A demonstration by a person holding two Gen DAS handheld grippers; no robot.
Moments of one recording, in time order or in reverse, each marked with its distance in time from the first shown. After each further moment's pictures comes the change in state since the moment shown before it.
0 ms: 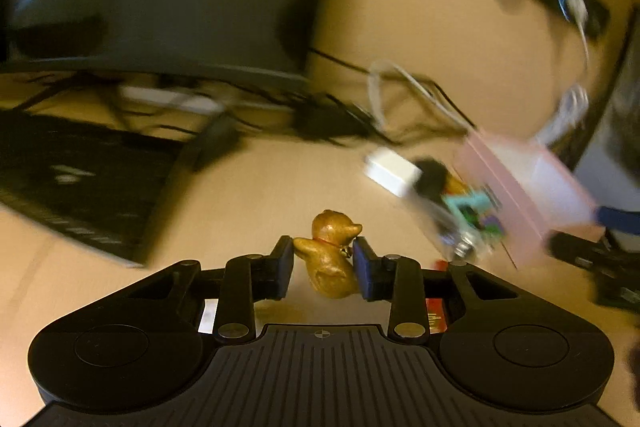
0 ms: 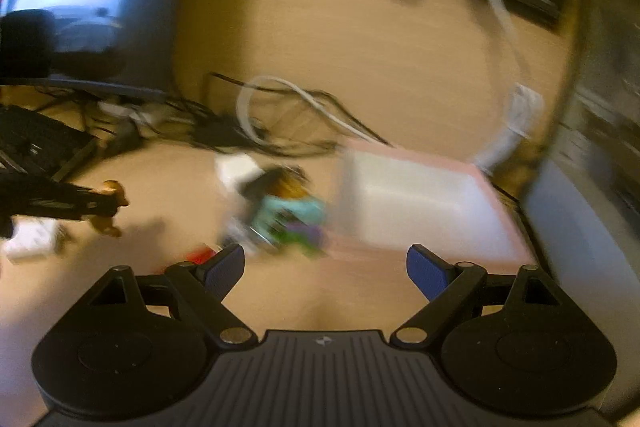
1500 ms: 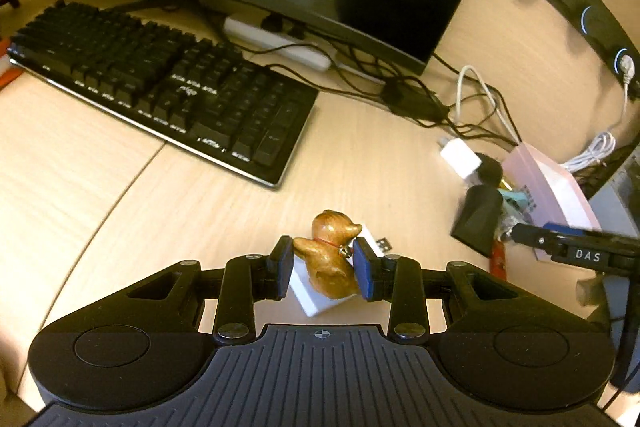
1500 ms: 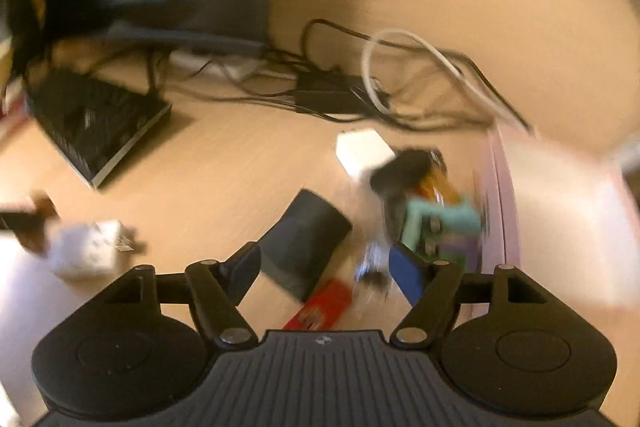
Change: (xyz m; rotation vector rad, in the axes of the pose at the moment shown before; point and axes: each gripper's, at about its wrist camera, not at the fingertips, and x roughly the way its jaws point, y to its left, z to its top) left arm -0.039 0.081 -0.024 -0.211 0.110 0.012; right arm 0.058 0.044 0.019 0.048 0.215 0.187
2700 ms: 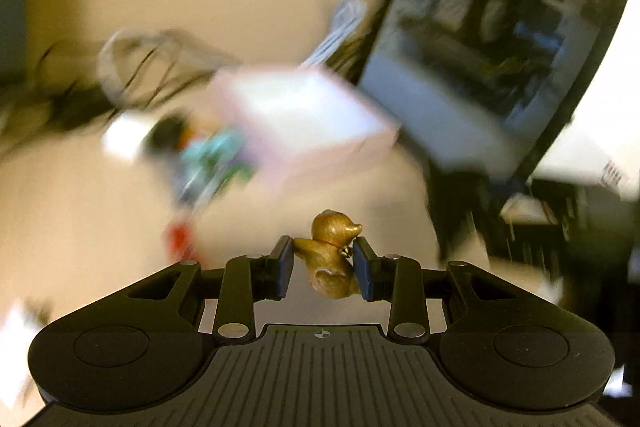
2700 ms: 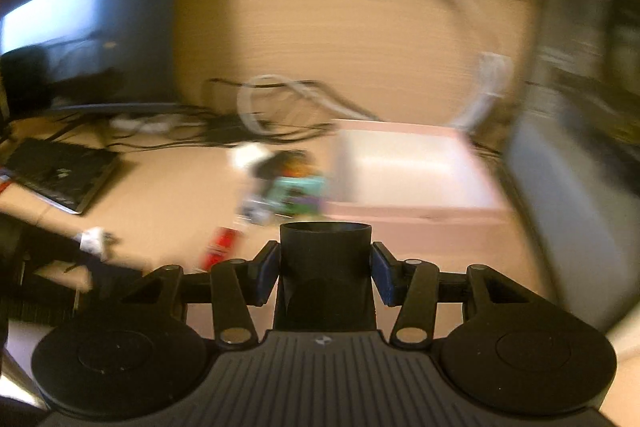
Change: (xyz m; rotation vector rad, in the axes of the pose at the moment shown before) left arm 0.015 -0.240 -0.022 0.554 0.140 -0.499; right arm -0.159 -0.080 -0.078 0.140 -0.160 -0.249
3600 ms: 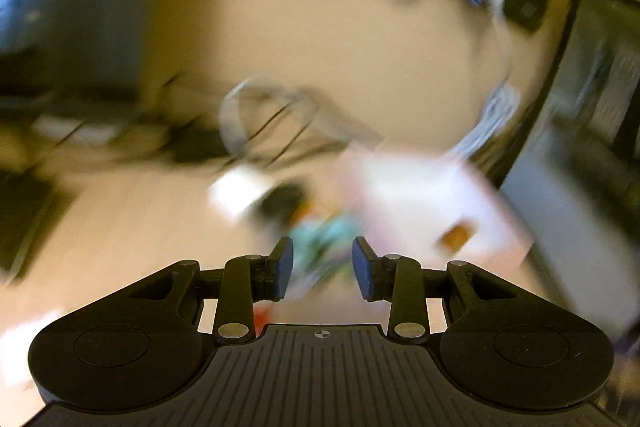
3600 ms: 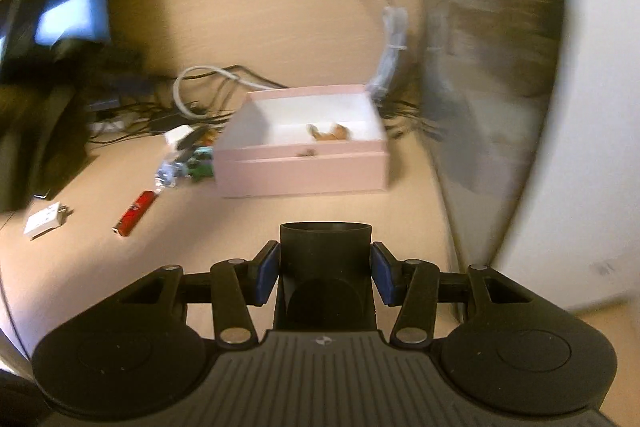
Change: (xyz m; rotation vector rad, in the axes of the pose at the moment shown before) left arm 0.021 0.024 0.002 -0.269 -0.164 0.473; right arm 0.012 -0.088 -0.036 0.019 -0.004 0.086
